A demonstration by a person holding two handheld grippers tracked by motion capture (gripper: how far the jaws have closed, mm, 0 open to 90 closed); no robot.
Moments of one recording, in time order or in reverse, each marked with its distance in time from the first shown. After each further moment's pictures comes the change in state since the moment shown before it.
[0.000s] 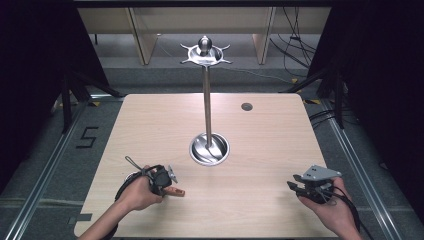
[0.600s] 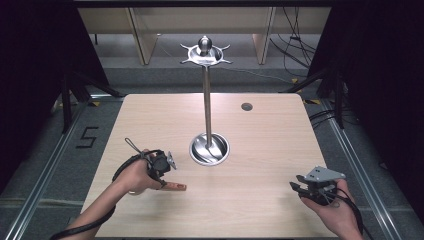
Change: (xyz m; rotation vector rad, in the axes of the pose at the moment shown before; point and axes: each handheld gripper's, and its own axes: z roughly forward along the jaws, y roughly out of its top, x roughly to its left) left arm 0.032 0.012 -0.025 -0.005 -0.011 0.116; right arm -0.002 -0.003 -0.006 -0.007 -0.024 0.005
